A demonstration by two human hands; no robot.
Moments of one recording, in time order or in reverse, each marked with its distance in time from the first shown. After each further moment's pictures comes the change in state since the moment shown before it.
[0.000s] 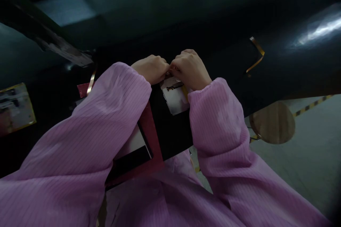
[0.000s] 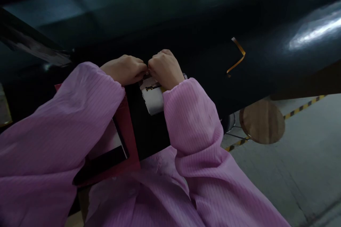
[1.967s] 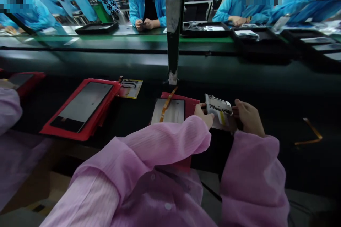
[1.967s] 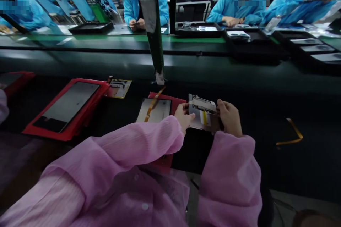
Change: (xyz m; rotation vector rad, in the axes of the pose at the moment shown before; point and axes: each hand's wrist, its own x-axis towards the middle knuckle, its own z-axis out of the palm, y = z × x) left_hand -0.052 0.116 -0.005 -1.990 0.984 -1.160; right_hand -0.014 0.018 0.000 0.916 0.199 0.553
